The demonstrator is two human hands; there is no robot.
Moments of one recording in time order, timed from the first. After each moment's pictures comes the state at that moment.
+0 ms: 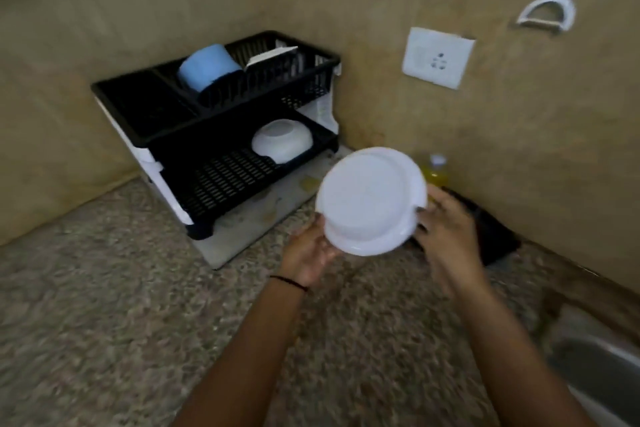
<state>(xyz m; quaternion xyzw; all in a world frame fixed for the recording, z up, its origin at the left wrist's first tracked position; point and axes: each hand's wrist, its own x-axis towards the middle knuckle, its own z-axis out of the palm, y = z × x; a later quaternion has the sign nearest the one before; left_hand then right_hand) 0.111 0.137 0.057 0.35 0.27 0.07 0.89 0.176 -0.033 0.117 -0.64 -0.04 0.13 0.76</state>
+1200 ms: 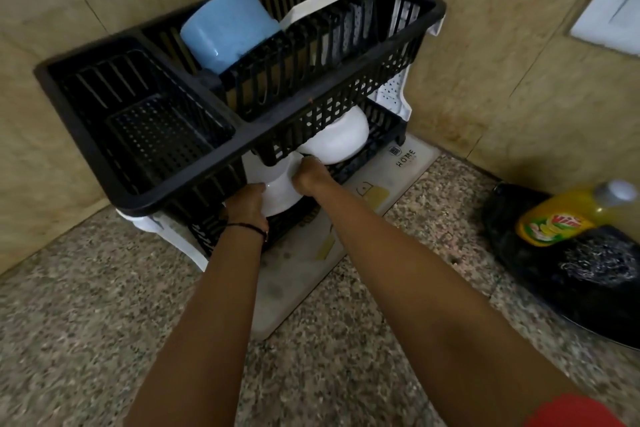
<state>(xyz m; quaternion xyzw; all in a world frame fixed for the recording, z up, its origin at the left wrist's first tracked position) 0.200 0.420 0.011 0.46 0.55 0.21 0.67 0.291 0.362 0.019 -0.84 -0.17 0.37 0.36</state>
